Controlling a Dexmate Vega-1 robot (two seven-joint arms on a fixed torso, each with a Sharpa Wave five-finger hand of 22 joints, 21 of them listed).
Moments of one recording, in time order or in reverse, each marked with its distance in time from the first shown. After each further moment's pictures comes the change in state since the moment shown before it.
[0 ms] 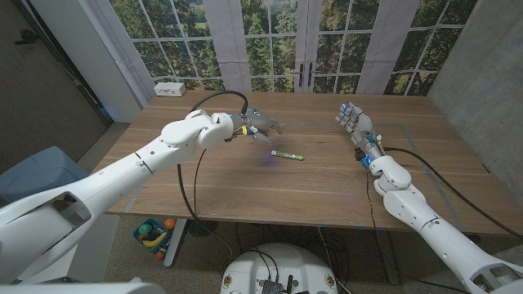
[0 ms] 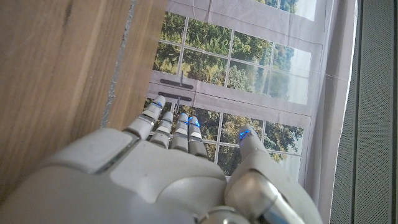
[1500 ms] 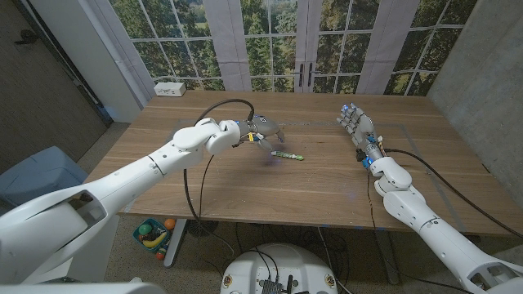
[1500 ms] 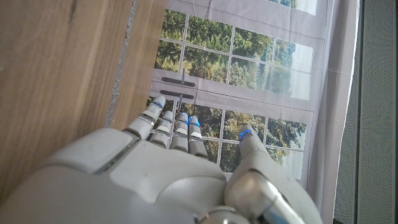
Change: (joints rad) left arm -0.031 -0.059 0.071 0.111 0.021 -0.026 0.089; left_hand 0.256 -0.019 -0.115 0.016 0.004 0.166 0.006 0.061 0.018 0.265 -0.063 0.011 0.011 0.053 -0.004 -0.001 0.002 0.003 0.003 -0.022 0.004; right arm 0.009 0.013 0.006 0.039 0.019 0.015 0.024; right_hand 0.000 0.000 -0.003 -0.003 0.000 0.018 -0.007 0.008 0.000 0.004 -0.004 0.000 0.000 0.013 0.005 0.000 0.000 0.007 0.007 0.000 0.000
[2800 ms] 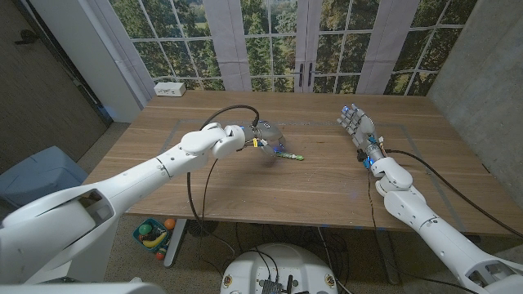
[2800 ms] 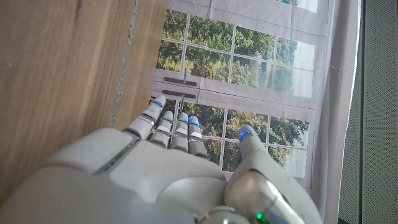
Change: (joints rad) left arm -0.024 -0.031 0.059 0.056 0.044 0.002 0.018; left_hand 0.039 0.024 -0.030 0.008 0.000 0.051 -0.005 0.005 0.000 0.055 -0.016 0.000 0.007 -0.015 0.002 -0.006 0.000 -0.006 0.006 -0.005 0.000; right arm 0.015 0.007 0.002 0.040 0.018 0.006 0.034; right_hand 0.000 0.000 -0.003 -0.003 0.000 0.000 0.000 0.000 0.000 0.000 0.000 0.000 0.000 0.000 0.000 0.000 0.000 0.007 0.007 0.000 0.000
